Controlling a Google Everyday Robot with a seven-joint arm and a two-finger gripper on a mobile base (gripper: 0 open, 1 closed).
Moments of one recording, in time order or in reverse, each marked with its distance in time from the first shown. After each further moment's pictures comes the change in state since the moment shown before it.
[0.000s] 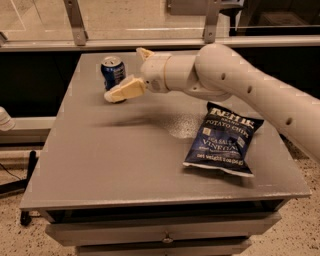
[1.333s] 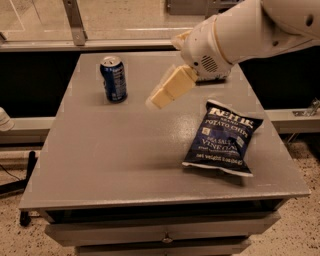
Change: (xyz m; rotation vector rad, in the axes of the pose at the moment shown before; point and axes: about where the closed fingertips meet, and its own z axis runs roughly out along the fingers) arm -0.044 0.049 -0.152 -0.070 0.413 -0.071
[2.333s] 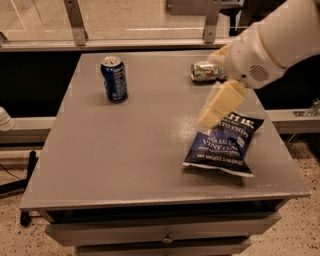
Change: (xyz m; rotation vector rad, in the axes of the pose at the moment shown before) arm 0.072 0.020 -0.065 -0.054 0.263 0.000
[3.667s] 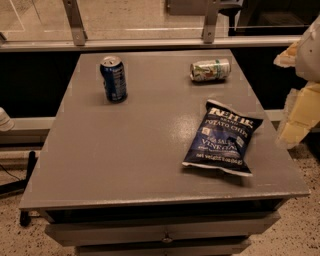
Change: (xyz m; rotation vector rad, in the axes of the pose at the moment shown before) arm 0.094 0.016 -0.097 0.051 0.431 0.001
